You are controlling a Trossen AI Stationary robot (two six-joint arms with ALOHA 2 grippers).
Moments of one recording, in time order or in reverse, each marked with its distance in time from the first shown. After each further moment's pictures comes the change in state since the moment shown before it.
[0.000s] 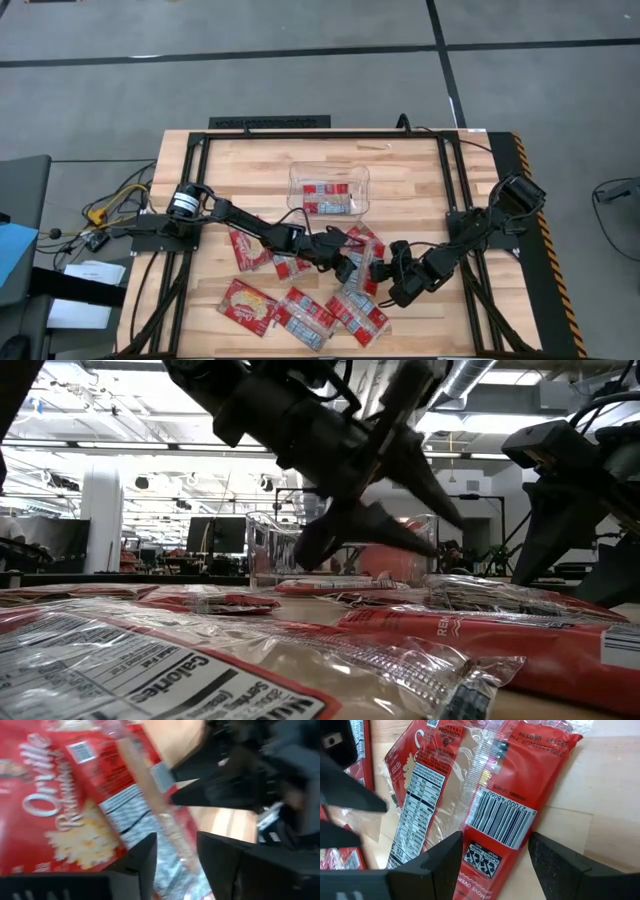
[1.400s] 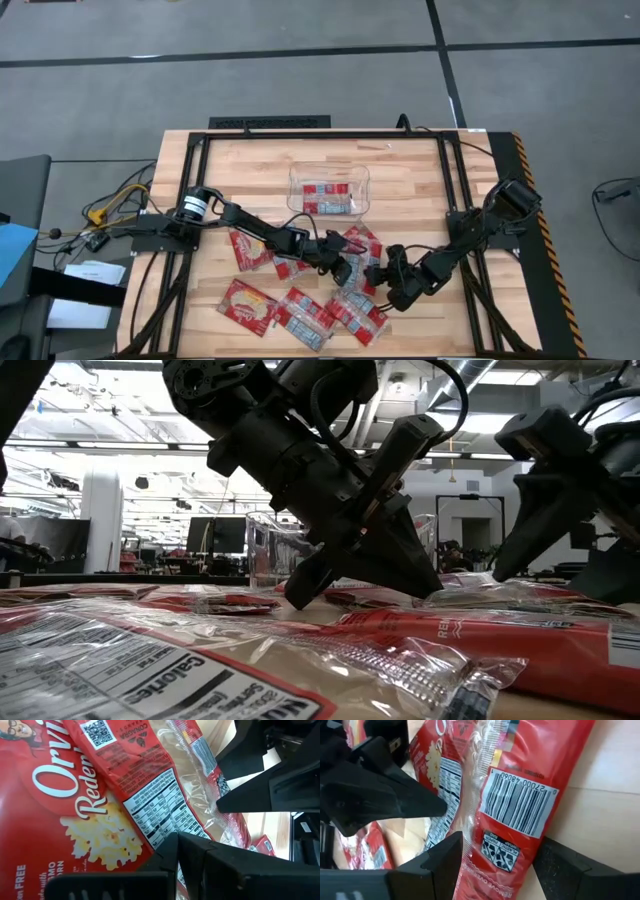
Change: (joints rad) left arm 0.006 0.083 0.000 -0.092 -0.001 0.033; right arm 0.003 0.077 0.002 0.176 0.039 -0.001
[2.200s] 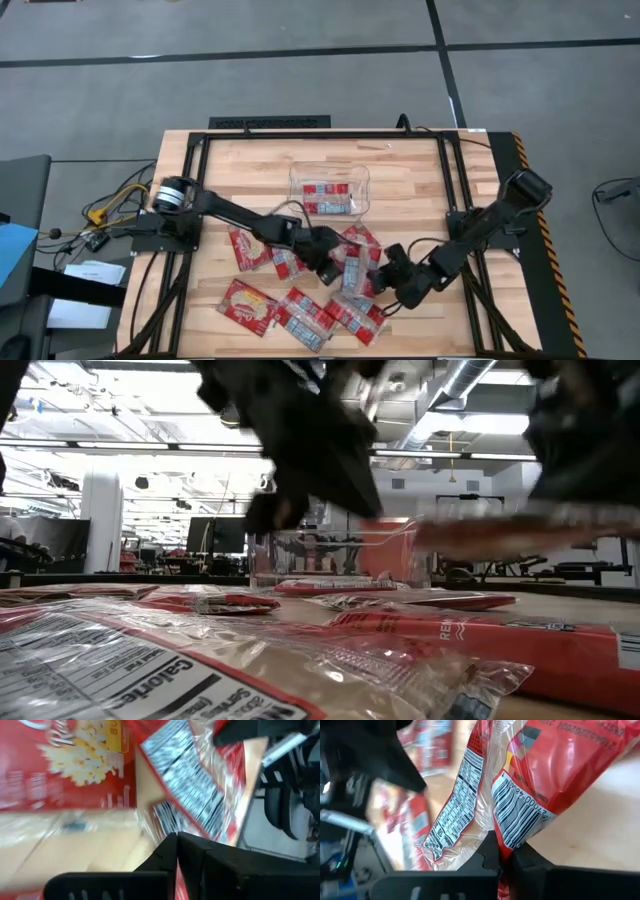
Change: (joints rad) left arm 0.021 -0.240 -0.003 -0.271 0.280 -0.008; right arm 0.029 -0.190 -0.003 0.011 -0.020 -0.281
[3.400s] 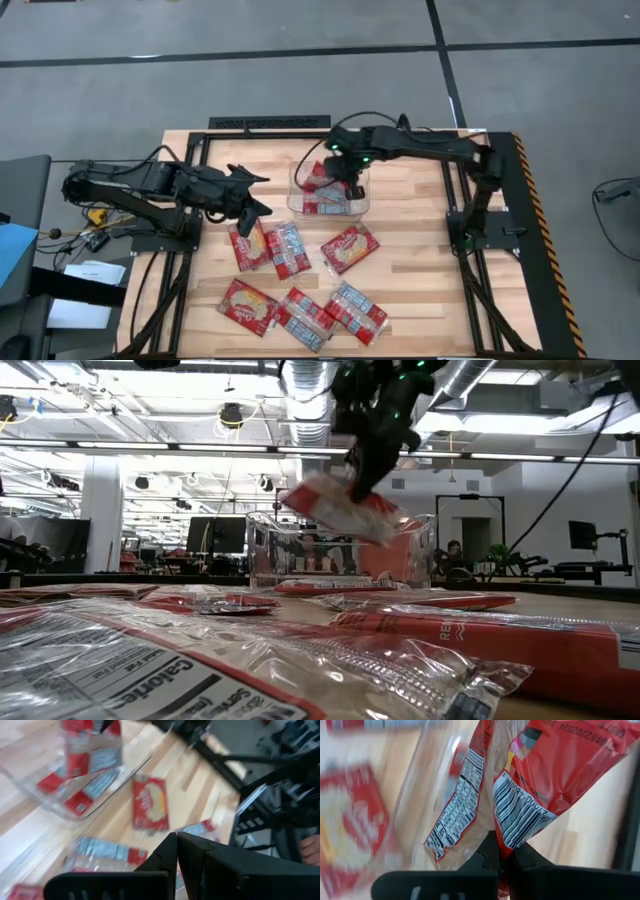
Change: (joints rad) left arm 0.025 -0.829 0.003 -0.678 -0.381 0.172; right arm -1.001 0.316 0.920 -0.879 -0.711 -2.295
